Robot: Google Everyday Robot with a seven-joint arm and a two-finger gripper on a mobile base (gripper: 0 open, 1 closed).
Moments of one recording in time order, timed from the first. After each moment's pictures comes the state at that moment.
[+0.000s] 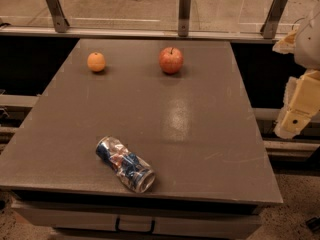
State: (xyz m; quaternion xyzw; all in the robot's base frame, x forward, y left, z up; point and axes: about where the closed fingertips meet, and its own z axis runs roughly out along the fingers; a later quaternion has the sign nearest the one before) arm 0.438 -0.217 0.976 -0.60 0.78 -0.03 0.16
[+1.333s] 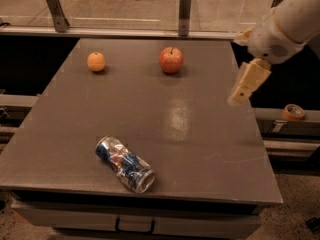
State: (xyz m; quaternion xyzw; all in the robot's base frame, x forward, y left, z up) arm 0.556 -0.182 0.932 -0.61 0.75 0.03 0.26
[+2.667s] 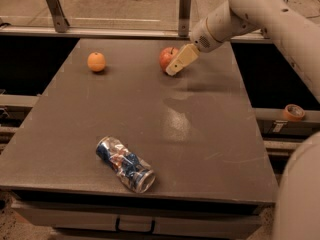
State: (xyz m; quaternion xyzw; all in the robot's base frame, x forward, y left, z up) arm 0.735 -0.080 0.880 -0.50 0.78 0.12 0.37
